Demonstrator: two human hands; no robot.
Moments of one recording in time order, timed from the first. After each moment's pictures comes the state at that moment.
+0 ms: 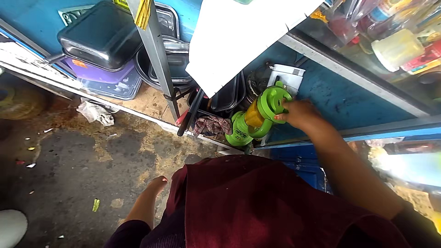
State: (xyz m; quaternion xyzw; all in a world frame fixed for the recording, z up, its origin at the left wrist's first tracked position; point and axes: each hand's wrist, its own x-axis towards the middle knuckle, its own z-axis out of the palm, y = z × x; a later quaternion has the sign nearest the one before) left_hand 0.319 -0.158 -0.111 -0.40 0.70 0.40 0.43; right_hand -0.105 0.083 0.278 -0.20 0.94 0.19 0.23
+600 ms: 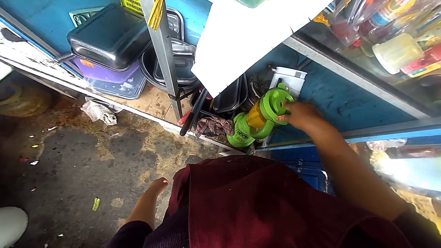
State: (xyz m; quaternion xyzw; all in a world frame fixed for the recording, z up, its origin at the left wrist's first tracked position) left_hand 0.326 -0.153 -0.113 -0.40 0.70 0.40 0.44; right_hand -0.106 0.085 0.276 -0.19 0.94 0.18 0.22
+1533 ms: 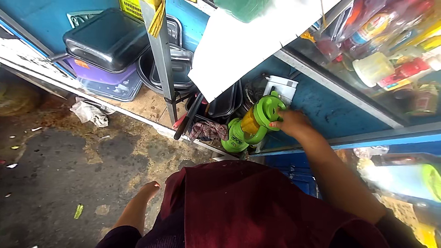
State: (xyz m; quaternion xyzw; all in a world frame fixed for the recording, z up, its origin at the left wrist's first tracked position) left_hand 0.325 -0.156 -0.125 -0.39 0.71 0.40 0.43; right_hand -0.103 0.091 0.273 -0.20 0.95 0.16 0.20
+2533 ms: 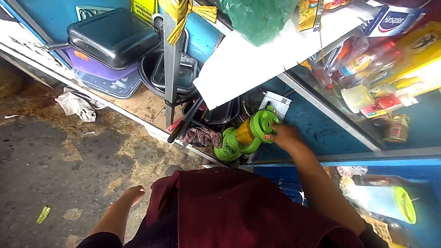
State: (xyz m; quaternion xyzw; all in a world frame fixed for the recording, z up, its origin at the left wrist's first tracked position) left_hand 0.329 -0.155 -0.145 -0.38 0.70 0.41 0.43; right_hand -0.101 0.081 0.279 -0.17 0.94 0.17 0.22
